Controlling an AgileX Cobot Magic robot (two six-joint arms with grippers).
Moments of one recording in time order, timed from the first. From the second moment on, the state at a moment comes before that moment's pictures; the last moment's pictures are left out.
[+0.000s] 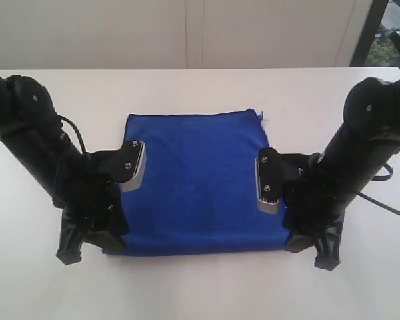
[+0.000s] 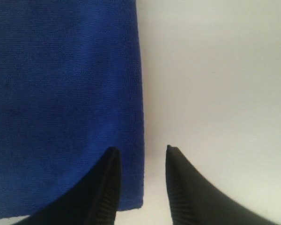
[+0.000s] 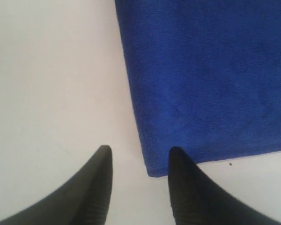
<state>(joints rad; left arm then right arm) -0.45 1.73 -0.97 -0.58 0.88 1.53 0.36 1.67 -0.89 0.31 0.80 -1.32</state>
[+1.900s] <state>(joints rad) -0.45 1.81 -0.95 -0.57 0.78 1.54 0.36 1.80 -0.89 0.37 0.72 -1.35</state>
